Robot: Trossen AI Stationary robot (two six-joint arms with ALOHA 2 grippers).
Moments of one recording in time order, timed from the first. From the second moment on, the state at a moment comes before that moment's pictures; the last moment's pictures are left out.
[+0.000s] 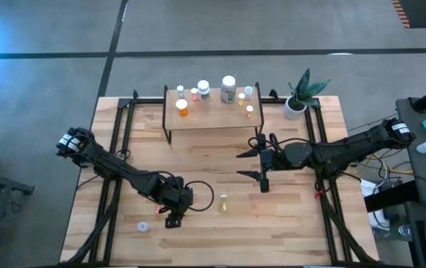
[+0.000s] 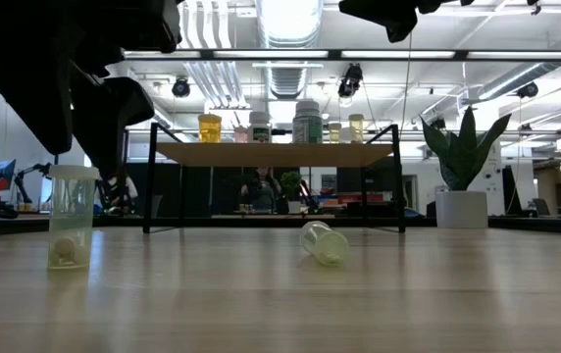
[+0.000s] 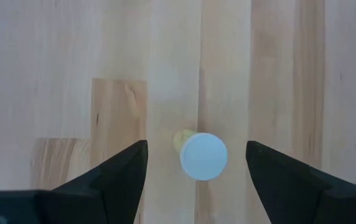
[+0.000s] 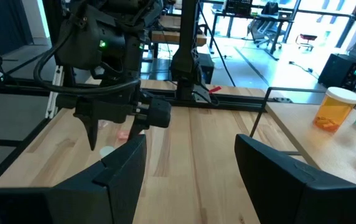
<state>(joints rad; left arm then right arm) -0.45 1.57 1.03 -0.59 -0.01 -0.52 0.21 1.17 0.73 0.27 0.18 -0.06</state>
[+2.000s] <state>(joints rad) -0.45 1.62 1.03 -0.59 -0.02 -0.52 0.21 1.17 0.73 0.27 0.18 -0.03</state>
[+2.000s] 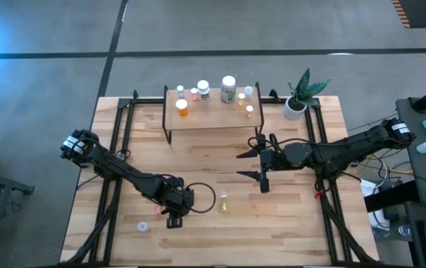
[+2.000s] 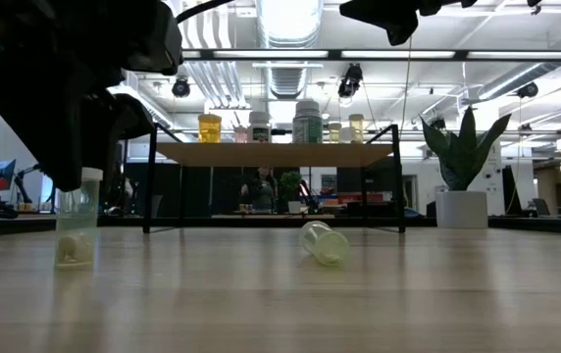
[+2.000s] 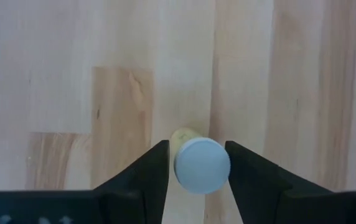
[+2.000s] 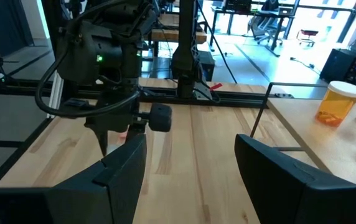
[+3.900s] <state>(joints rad) -0.13 1.32 1.13 -0.83 -0.06 -0.33 0.21 1.17 0.72 0.27 0.18 -0.04</state>
